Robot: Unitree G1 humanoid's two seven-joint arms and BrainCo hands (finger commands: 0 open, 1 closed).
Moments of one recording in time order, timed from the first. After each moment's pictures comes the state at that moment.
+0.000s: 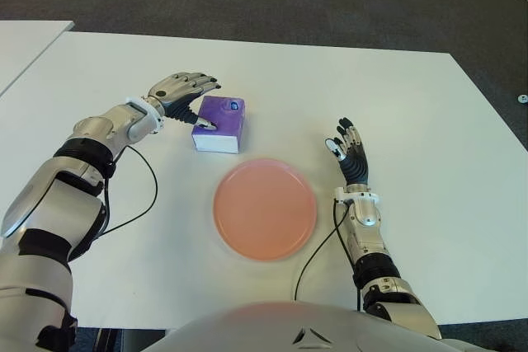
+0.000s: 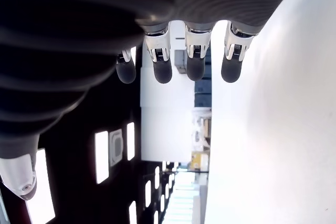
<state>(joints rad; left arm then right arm) -0.81 0.65 -0.53 1.03 0.88 -0.61 0.29 -0.18 -0.05 -0.09 0.66 0.01 -0.59 -0.02</state>
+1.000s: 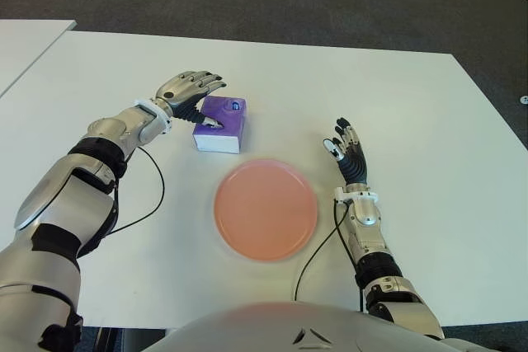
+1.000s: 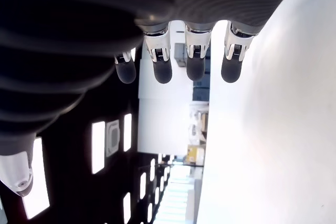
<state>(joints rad) -0.84 0.61 -0.61 1.08 0.89 -0.56 0.38 -0.18 -0.08 -0.06 0.66 -0.01 -0.59 -0.03</state>
